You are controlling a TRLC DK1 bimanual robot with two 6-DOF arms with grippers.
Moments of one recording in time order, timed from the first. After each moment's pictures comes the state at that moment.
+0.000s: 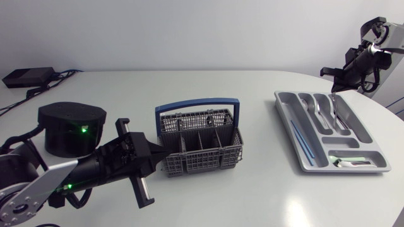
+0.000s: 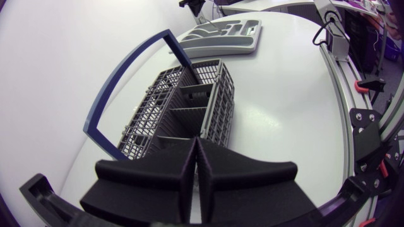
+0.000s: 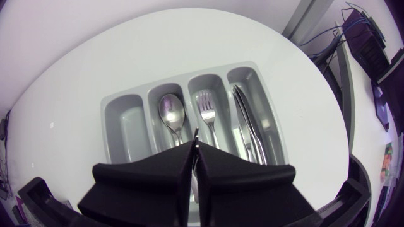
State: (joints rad) left arm -0.65 1.09 0.51 -0.01 0.16 0.60; right arm -0.33 2.17 1.93 -0.84 -0.02 0.01
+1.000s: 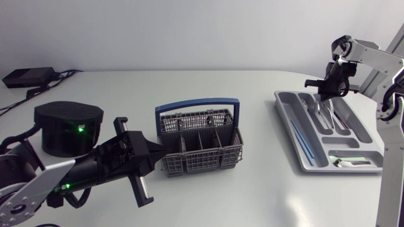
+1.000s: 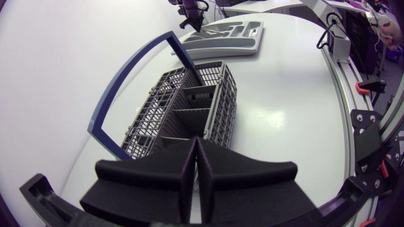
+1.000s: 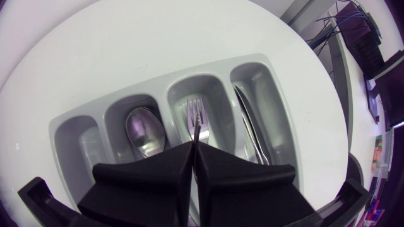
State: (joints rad) left arm -0.65 1.07 0.51 -0.01 0.16 0.60; right arm -0.28 2.56 2.35 -0.97 0.15 0.08
